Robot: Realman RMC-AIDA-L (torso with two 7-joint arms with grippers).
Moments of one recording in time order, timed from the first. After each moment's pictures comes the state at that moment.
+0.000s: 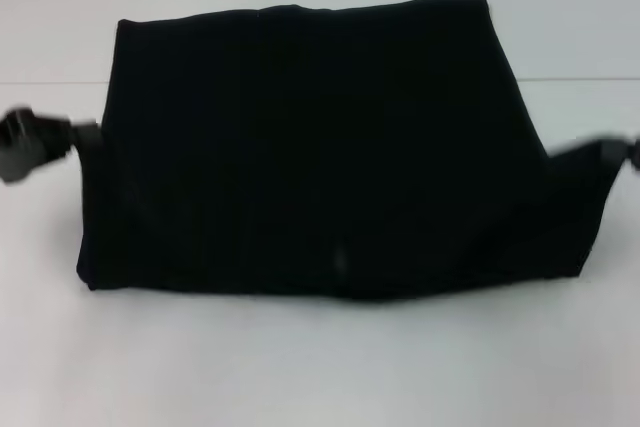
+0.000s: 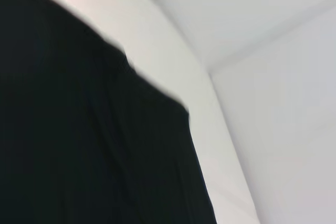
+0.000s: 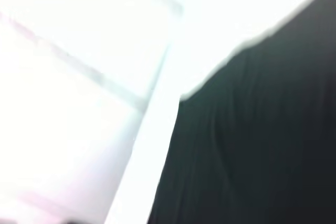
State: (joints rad) left arm -0.62 -1.85 0.18 0.53 2.29 1.61 -2.27; right arm 0.59 1.87 -0.34 -0.54 -2.15 -1.63 2.18
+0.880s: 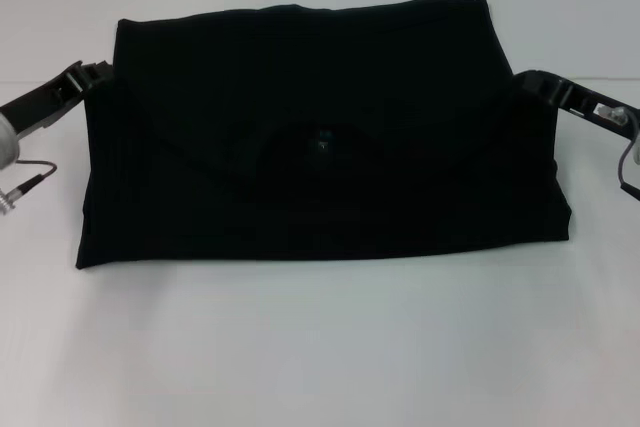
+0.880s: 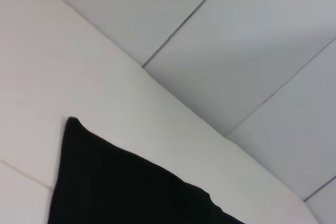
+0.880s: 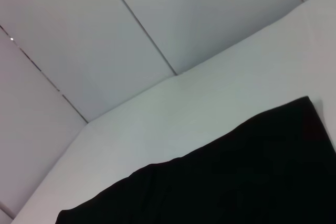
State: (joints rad) left arm -0.70 -2.05 0.19 0.46 1.99 0.95 -1.88; right arm 0.75 2.08 -0.35 -0.39 -1.91 -0.88 1.70
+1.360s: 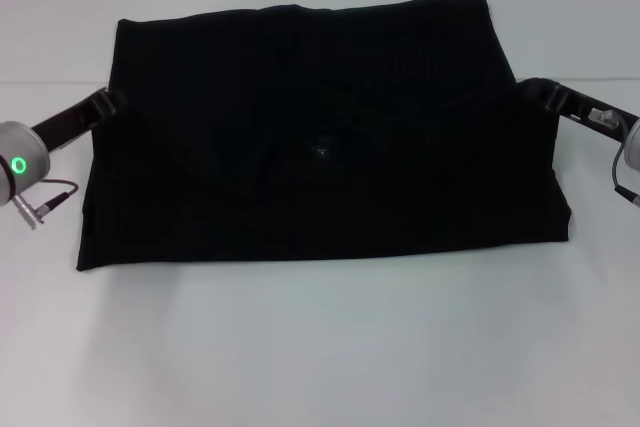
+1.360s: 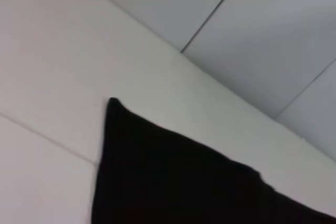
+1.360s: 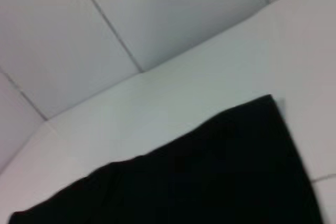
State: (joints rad) left arm -0.73 -2.09 0.22 0.41 1.98 0.76 -1.80; right arm 0.78 2.09 -0.35 -0.36 -1.90 -0.74 1.67
